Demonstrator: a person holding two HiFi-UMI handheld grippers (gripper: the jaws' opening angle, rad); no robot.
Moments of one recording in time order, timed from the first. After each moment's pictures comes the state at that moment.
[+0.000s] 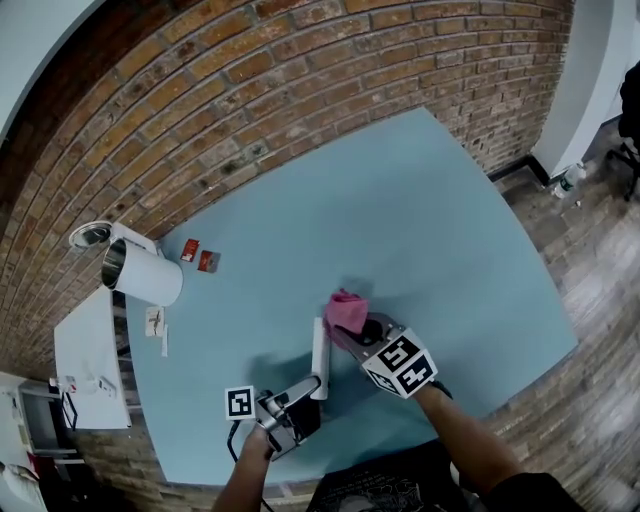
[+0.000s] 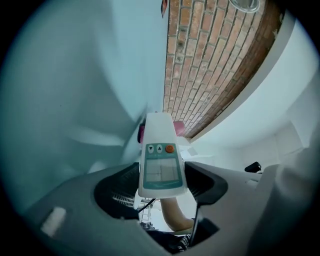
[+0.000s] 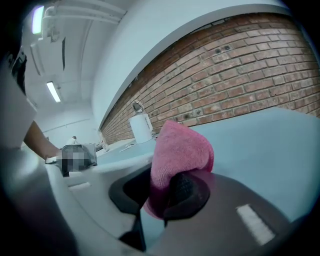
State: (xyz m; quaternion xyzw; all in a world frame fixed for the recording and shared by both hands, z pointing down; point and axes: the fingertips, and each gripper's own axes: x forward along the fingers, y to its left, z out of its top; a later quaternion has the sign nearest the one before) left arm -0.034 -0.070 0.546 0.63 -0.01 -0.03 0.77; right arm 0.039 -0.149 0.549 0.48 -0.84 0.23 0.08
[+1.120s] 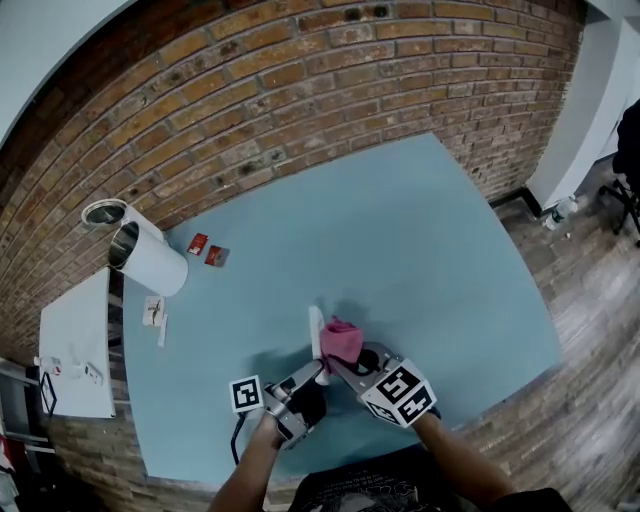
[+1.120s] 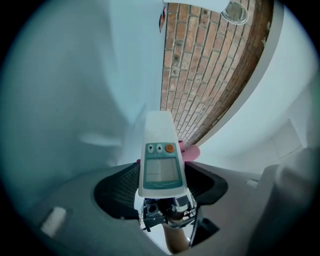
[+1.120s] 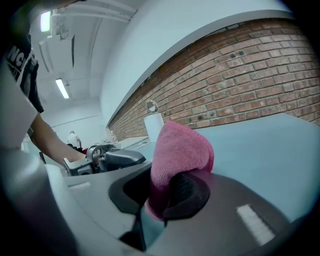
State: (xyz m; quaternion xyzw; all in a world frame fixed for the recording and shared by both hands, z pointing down) left arm -0.029 -0.092 0.547 0.64 -0.06 -0.10 0.76; right arm -0.010 -0.100 0.521 0.45 -0.86 0.21 0.09
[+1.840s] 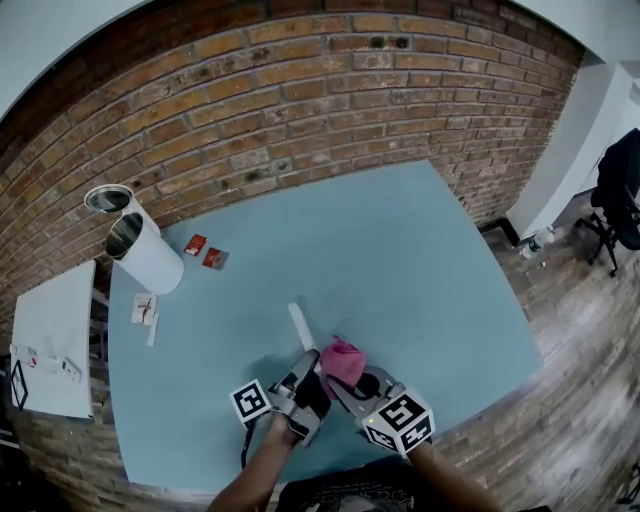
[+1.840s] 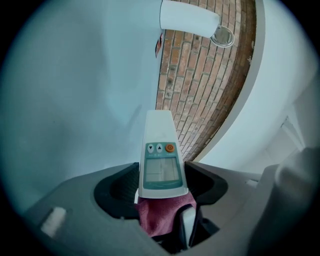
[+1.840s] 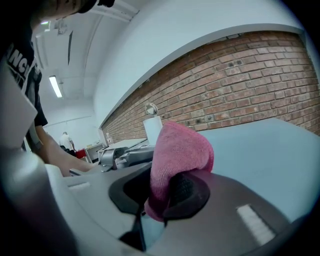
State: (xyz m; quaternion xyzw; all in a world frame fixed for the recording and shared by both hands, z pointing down) left arm -0.039 -0.125 0.532 0.62 -0.13 -0.21 0.74; right arm -0.035 -0.073 0.492 0.49 -0.84 0.21 0.09
